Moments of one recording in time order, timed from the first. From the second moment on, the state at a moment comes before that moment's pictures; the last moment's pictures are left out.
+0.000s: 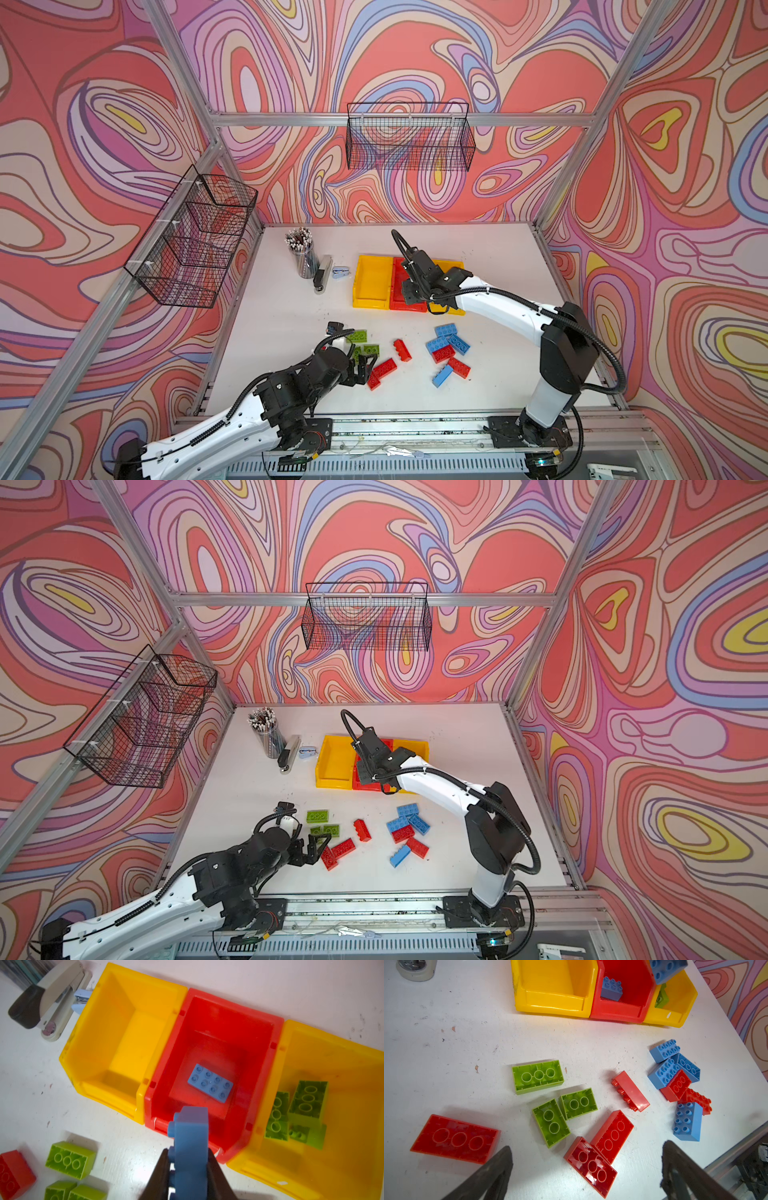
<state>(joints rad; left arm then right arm) -0.98 0.58 0.39 -0.54 -0.34 -0.74 0.73 1.80 1.44 -0.59 0.21 0.41</state>
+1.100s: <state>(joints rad) -0.98 0.85 0.56 -0.37 -0.31 -0.59 0.60 1.53 1.25 -0.56 0.13 0.36</state>
